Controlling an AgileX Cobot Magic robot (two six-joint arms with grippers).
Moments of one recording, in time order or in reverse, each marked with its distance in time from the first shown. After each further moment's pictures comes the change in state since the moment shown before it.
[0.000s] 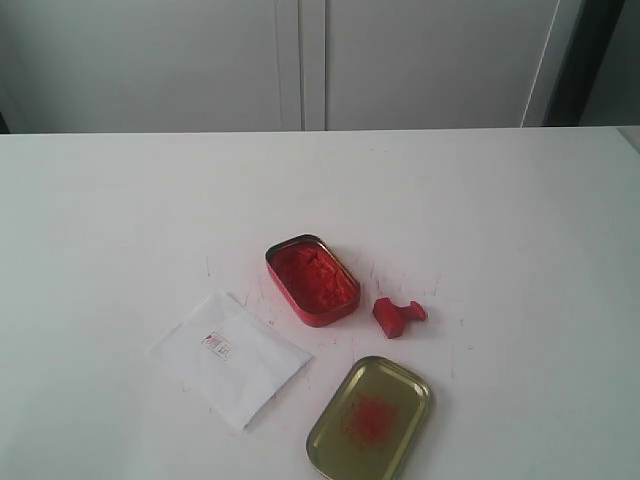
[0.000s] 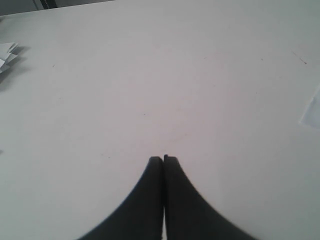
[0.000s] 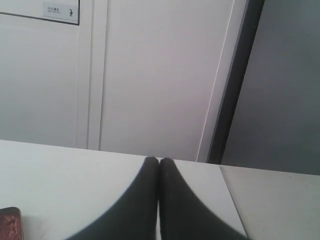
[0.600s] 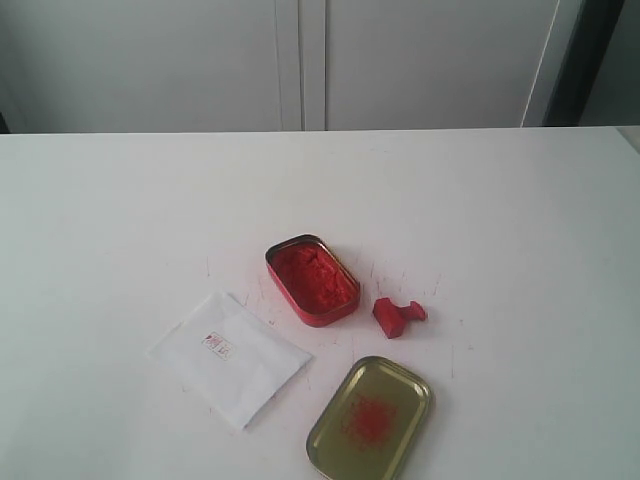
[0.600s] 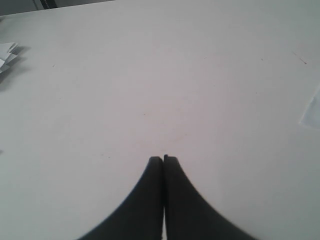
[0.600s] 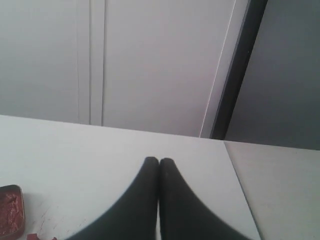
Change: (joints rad) left arm 0.000 0.000 0.000 0.000 0.000 0.000; right arm 0.000 0.118 0.000 0.000 0.000 0.000
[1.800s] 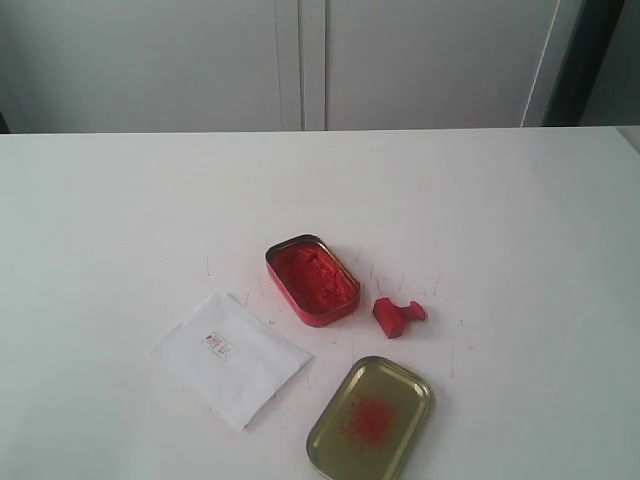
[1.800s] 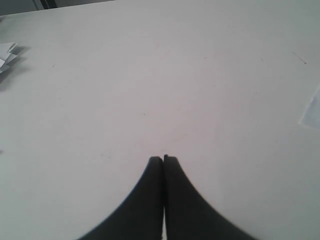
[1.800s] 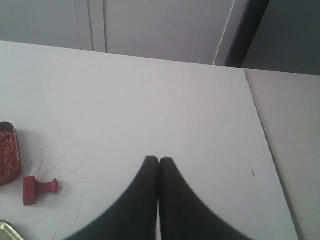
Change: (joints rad) left arm 0.000 0.000 0.000 0.000 0.000 0.000; right arm 0.000 0.330 0.000 0.000 0.000 0.000
